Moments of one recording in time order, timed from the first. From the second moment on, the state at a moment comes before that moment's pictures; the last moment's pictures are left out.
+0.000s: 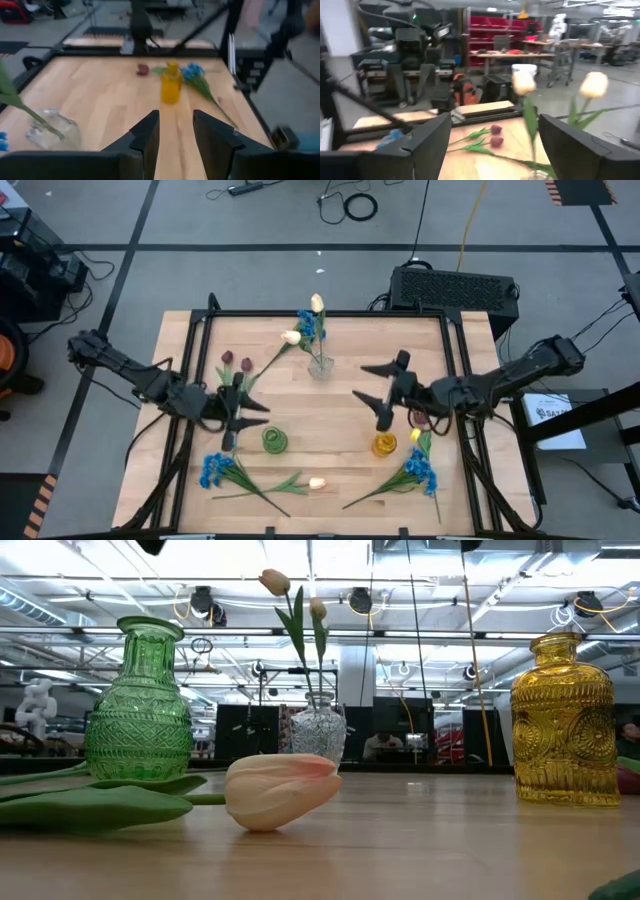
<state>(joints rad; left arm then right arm) -0.48 0.91 0.79 -0.26 -0.37 -0.19 0.35 1.13 0.81 0.33 0.68 0.03</state>
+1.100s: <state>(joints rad) -0.89 1.73 1.18 -0.41 -0.34 -0.74 0.43 1.13 0.81 0.39 0.68 -0.02</state>
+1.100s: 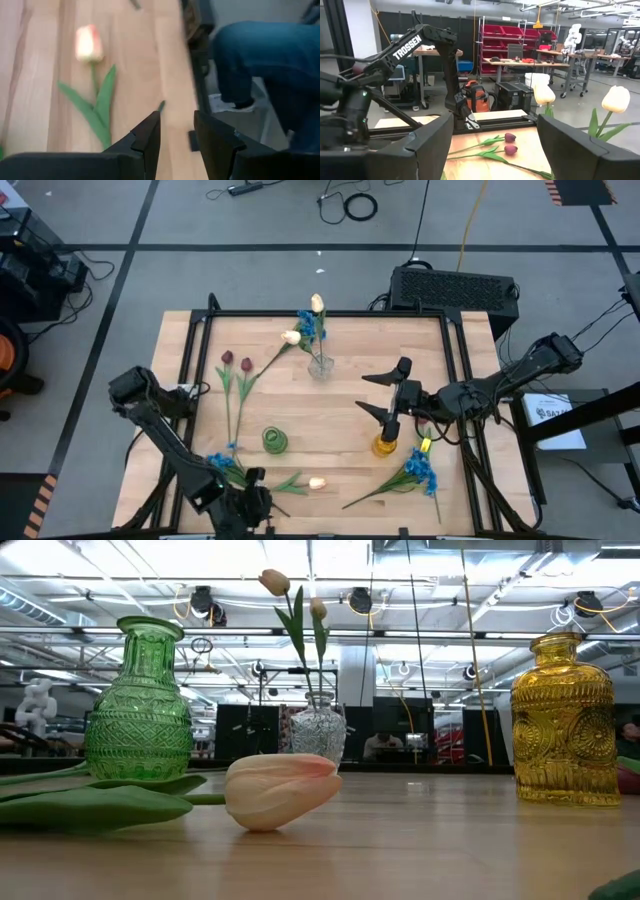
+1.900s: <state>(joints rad) -0.85 1.92 1.18 -0.57 -0.39 -0.96 0.43 1.13 0.81 0.38 0.68 -0.08</state>
